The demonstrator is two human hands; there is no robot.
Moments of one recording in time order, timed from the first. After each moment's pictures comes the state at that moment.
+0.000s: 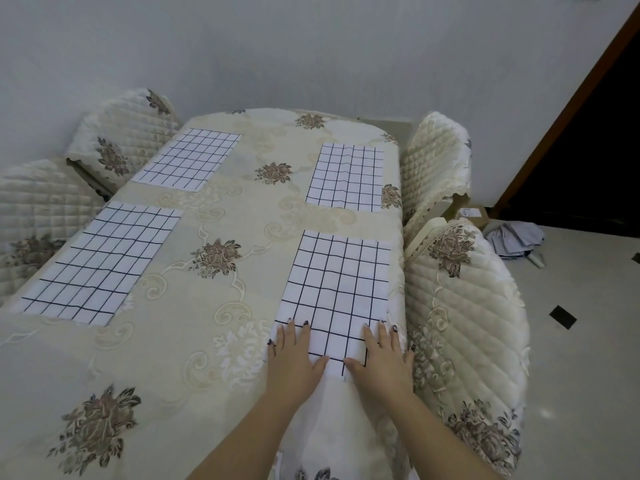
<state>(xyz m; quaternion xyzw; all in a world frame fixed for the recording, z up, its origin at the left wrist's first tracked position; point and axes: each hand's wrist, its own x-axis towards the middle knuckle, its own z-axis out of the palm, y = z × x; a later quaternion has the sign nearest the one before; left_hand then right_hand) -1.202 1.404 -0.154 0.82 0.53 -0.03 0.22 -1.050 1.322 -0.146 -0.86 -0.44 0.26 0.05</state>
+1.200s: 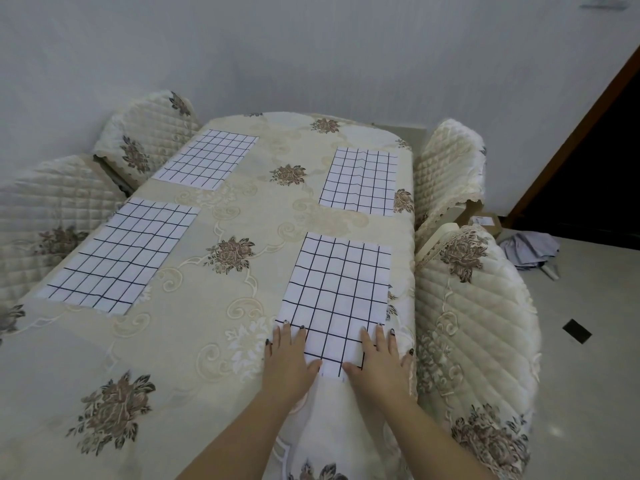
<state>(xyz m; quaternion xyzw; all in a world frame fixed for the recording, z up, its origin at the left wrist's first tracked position) -1.225 1.409 -0.155 0.81 0.54 -0.04 0.20 -1.069 1.328 -0.144 -0.85 -0.46 0.26 0.04</state>
